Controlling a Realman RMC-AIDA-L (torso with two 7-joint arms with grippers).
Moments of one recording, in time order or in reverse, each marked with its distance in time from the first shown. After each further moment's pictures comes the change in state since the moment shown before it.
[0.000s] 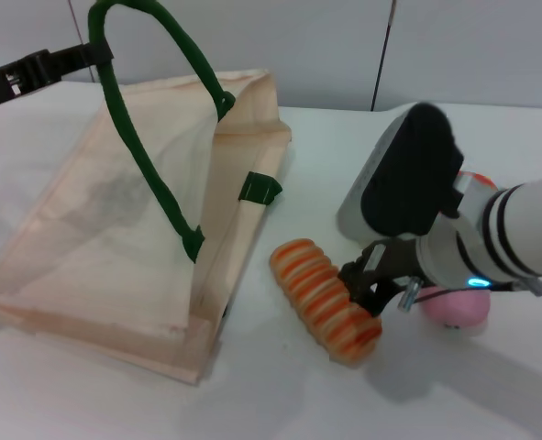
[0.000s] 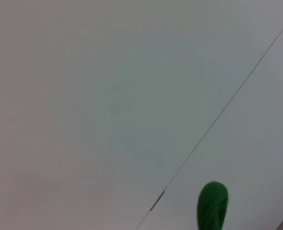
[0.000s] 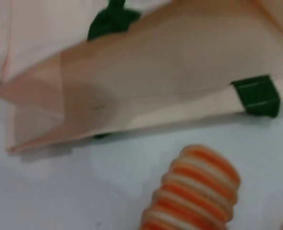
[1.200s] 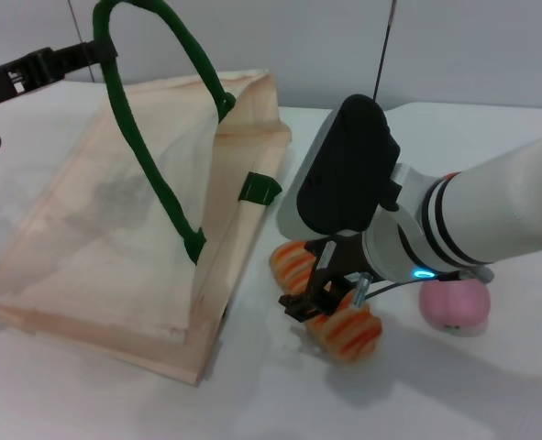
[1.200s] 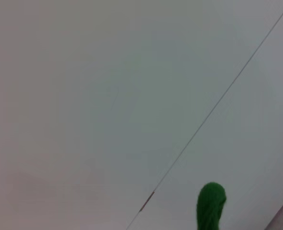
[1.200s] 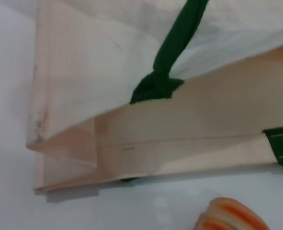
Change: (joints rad) left arm -0.006 0.003 0.000 -0.005 0.000 -0.021 0.000; right arm 0.137 0.009 -0.077 0.077 0.049 0.034 0.049
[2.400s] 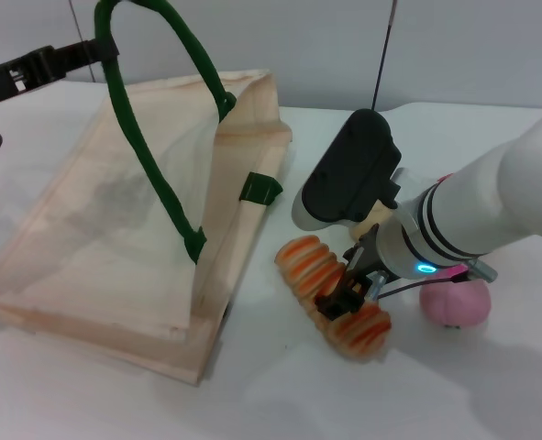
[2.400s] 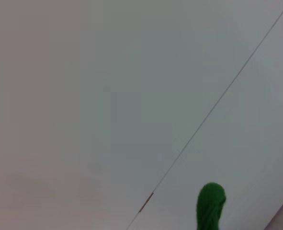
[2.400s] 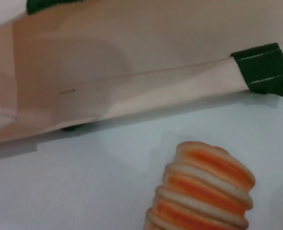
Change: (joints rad) left arm -0.004 0.000 0.000 0.000 0.000 0.000 0.002; right arm 0.132 0.003 -0.032 0.291 0.002 0.059 0.097
